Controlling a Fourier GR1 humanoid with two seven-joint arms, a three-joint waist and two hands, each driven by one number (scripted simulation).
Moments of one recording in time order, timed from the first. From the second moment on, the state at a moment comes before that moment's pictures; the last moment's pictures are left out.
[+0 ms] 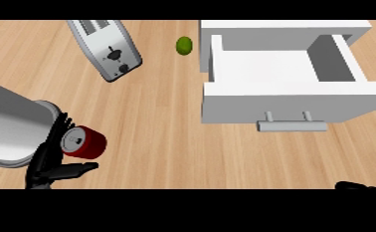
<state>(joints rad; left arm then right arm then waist) -0.11 0.22 0.38 -0.79 -0.03 -0.26 -0.53 0.13 -0.11 -0.28 -2.23 -0.14 0.08 0.29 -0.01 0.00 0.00</state>
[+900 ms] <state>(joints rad) -0.36 0.26 0.31 -0.42 -0.07 -0.35 -0.71 0.12 -0.10 -0.30 -2.23 -0.14 0.10 0.28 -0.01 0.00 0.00</state>
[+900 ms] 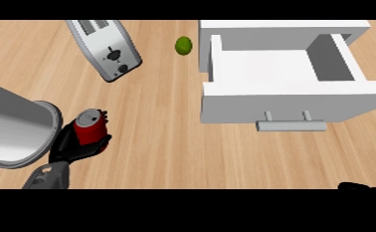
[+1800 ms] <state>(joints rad) -0.60 0.08 0.34 -0.39 0.01 -0.11 -0.65 0.10 -0.10 -0.31 -2.26 -0.10 0.09 0.31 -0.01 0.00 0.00</state>
